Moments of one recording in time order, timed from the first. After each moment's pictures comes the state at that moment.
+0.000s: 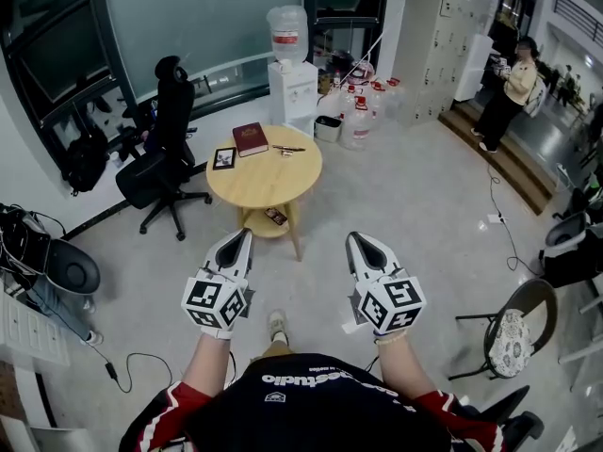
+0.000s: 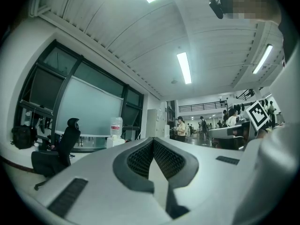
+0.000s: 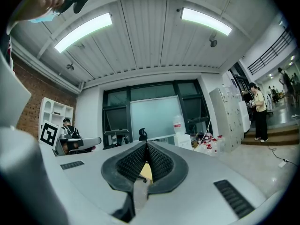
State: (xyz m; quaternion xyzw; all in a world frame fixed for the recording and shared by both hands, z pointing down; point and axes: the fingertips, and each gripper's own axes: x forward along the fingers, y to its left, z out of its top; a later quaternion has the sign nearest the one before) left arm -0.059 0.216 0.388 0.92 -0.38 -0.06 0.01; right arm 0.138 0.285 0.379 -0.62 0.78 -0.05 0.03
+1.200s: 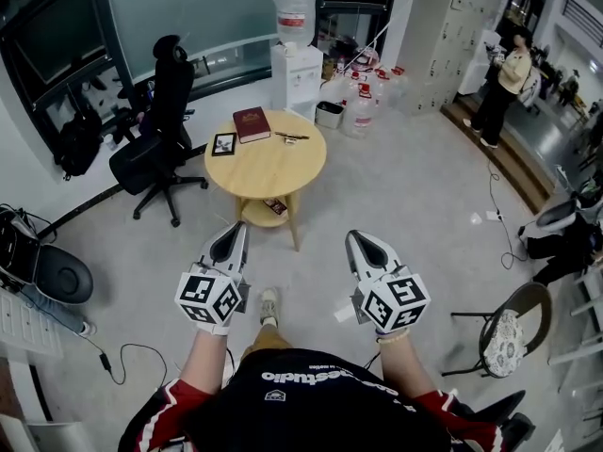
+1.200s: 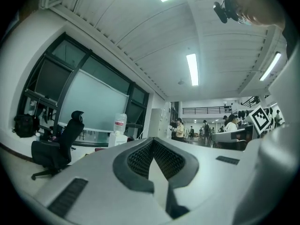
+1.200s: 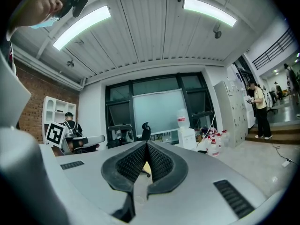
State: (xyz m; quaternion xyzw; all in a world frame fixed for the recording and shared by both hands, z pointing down) left arm -0.088 0.172 0.412 0.91 -0.39 -0.07 0.06; right arm 0.114 0.247 0.401 -0.60 0.80 -0.07 0.00
